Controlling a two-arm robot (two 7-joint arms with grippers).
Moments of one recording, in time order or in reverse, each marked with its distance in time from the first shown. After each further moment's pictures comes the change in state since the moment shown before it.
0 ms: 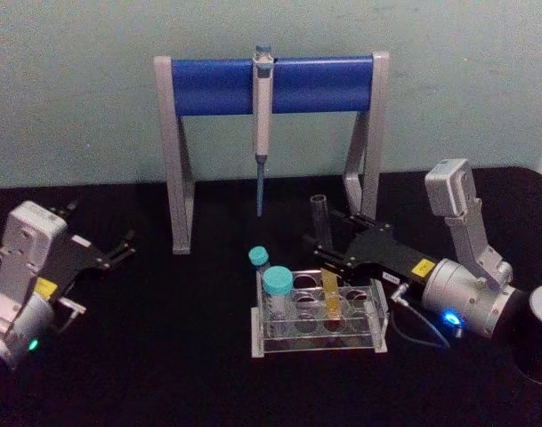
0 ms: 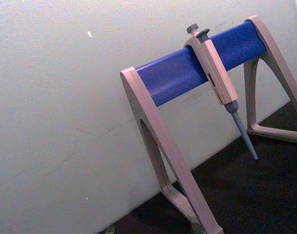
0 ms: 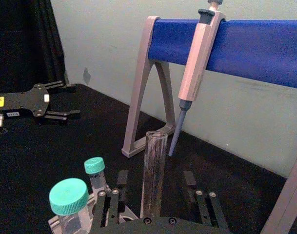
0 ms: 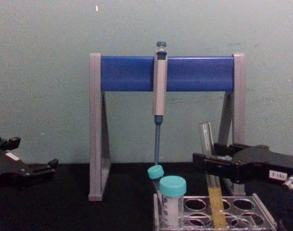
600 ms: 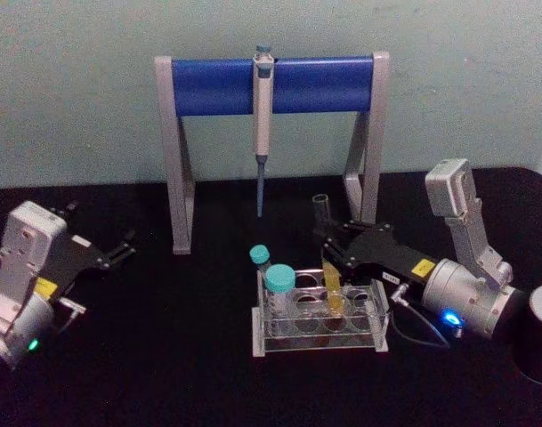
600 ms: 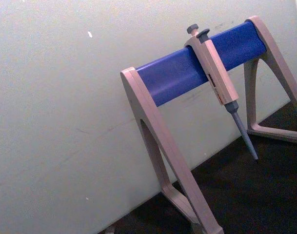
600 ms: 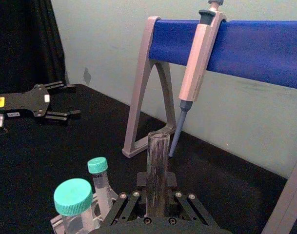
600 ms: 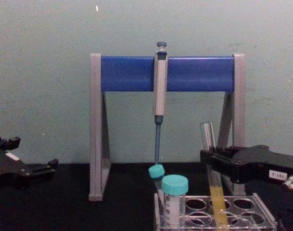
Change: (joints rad) left arm 0.000 0.000 0.000 0.000 0.000 0.000 0.000; right arm 0.000 0.000 0.000 0.000 0.000 0.000 0.000
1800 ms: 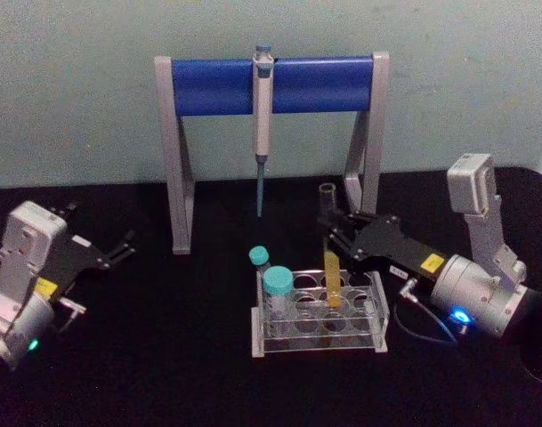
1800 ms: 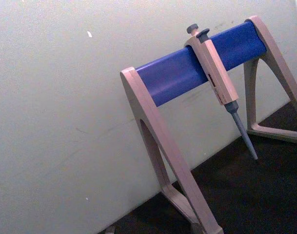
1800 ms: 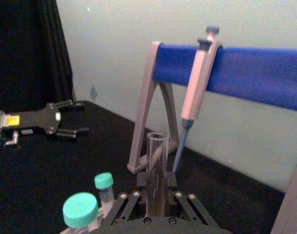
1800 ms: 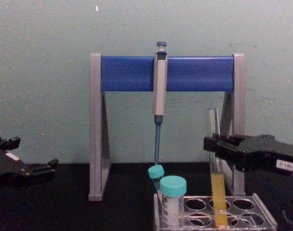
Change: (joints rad) left arm 0.000 0.000 0.000 0.000 0.000 0.000 0.000; right arm -0.023 0.010 0.026 -0.031 0.045 -0.046 0.032
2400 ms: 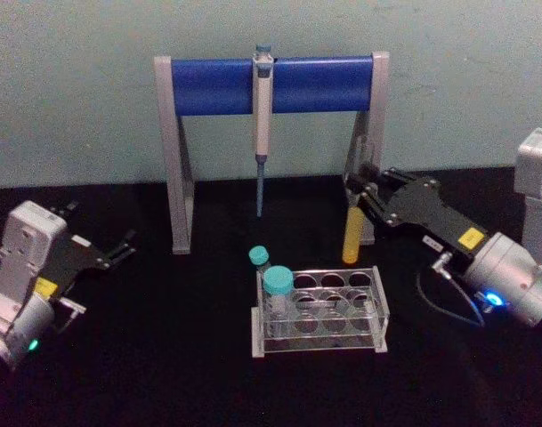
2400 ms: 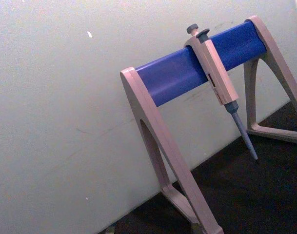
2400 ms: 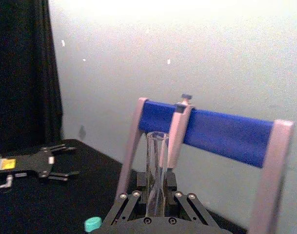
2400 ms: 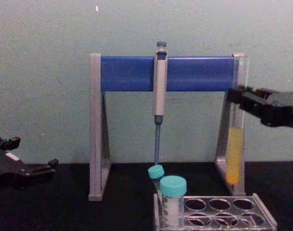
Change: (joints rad) left arm 0.000 0.000 0.000 0.000 0.000 0.000 0.000; right arm -0.066 0.029 0.084 -0.121 0.052 -0.101 -0.028
